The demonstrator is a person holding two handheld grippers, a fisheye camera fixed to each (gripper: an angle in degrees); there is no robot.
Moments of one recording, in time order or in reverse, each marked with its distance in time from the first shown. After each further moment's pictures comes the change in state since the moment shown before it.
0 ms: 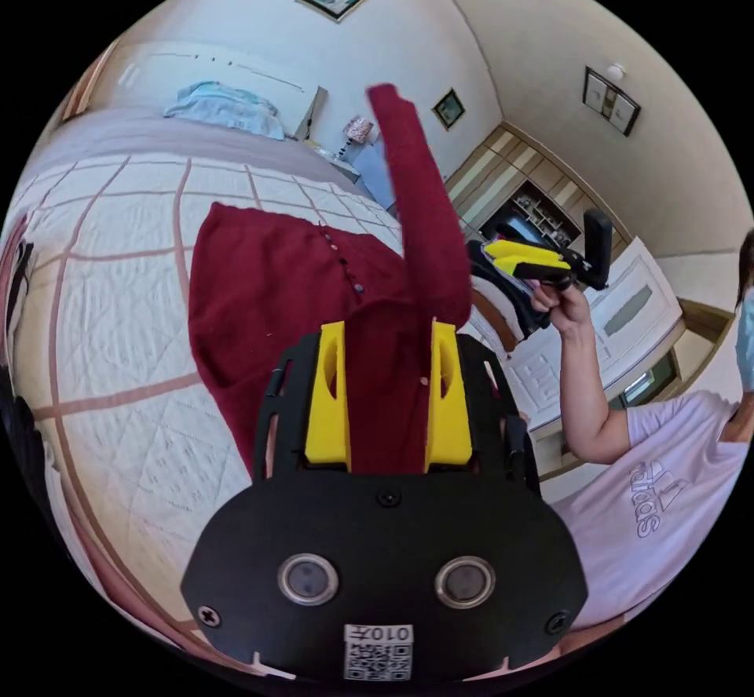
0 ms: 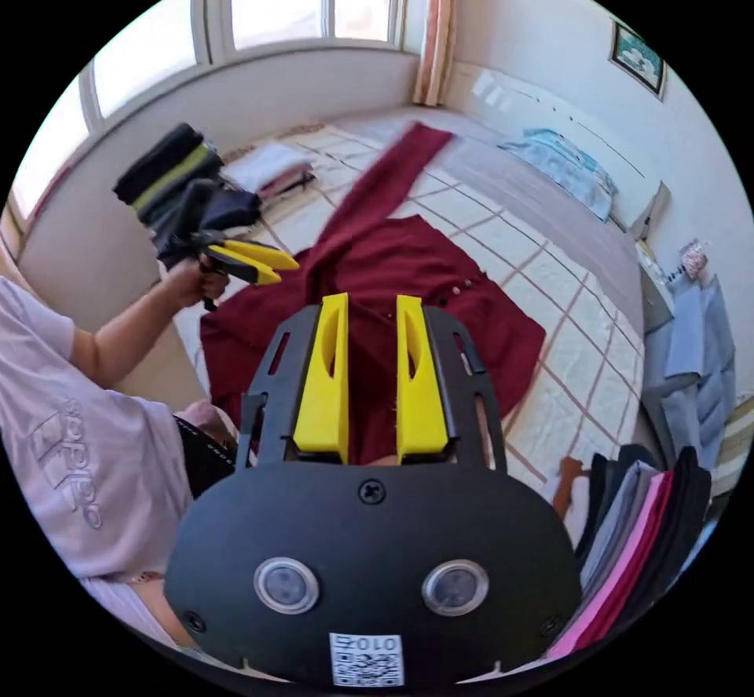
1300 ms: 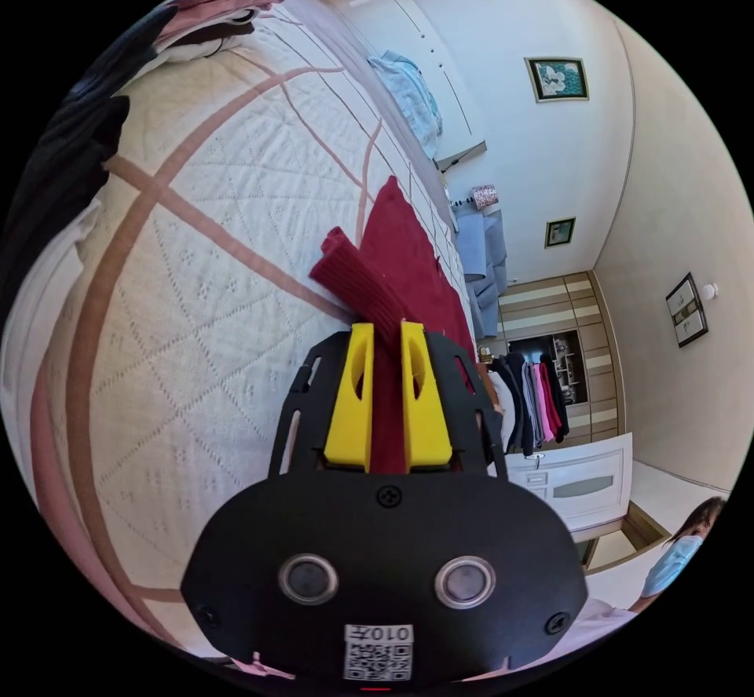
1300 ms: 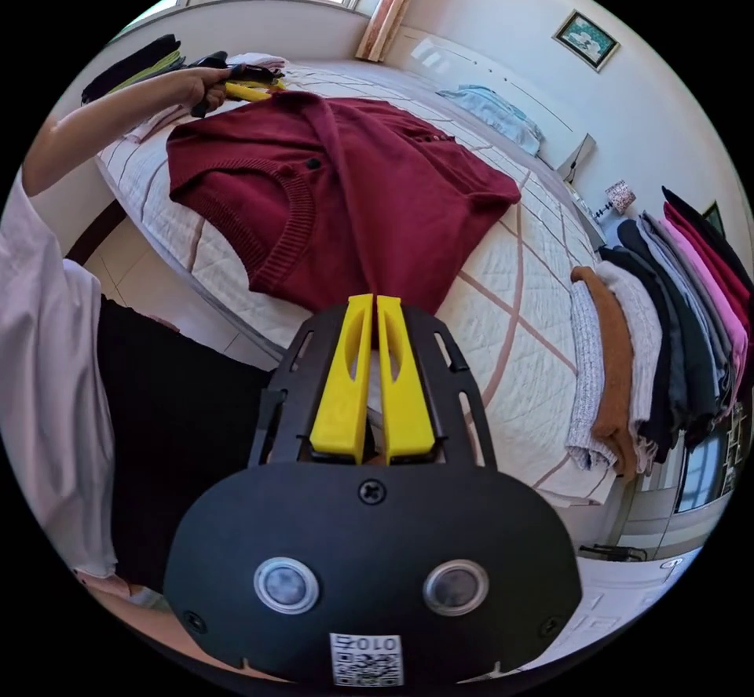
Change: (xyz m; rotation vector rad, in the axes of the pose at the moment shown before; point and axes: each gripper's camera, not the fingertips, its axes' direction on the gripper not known) left arm -0.137 0.003 -0.020 0.234 0.045 -0.574; right arm -0.177 0.299 -0.010 0.013 0.190 0.110
